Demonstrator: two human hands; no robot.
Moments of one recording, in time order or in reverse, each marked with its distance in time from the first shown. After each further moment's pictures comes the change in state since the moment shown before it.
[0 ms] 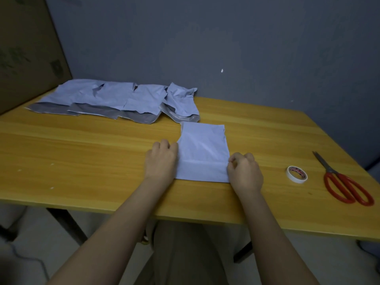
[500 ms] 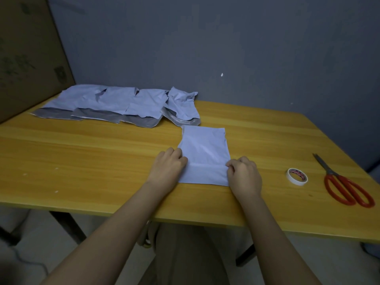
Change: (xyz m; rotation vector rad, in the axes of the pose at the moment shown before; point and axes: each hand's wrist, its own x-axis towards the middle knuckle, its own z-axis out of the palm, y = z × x) left_hand -0.001 -0.005 0.001 0.081 -0.025 0.372; right_hand -0.002 0.005 0.004 -0.066 -0.019 -0.142
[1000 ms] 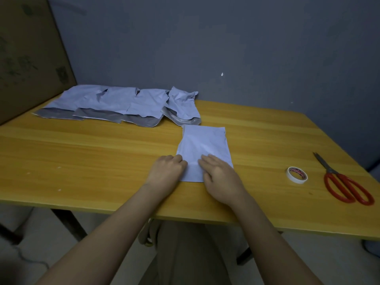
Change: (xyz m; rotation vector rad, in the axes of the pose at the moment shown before) left_hand -0.011 0.004 -0.012 0.041 -0.117 0.061; right_hand -0.017 -0.037 -0.005 0.057 -0.225 -0.474
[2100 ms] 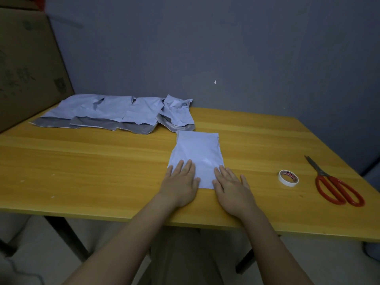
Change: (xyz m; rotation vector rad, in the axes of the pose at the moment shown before) left_hand 0.015 0.050 -0.003 -0.411 -0.375 -0.253; right_hand -0.031 0.034 -0.003 -0.016 -0.184 0.322
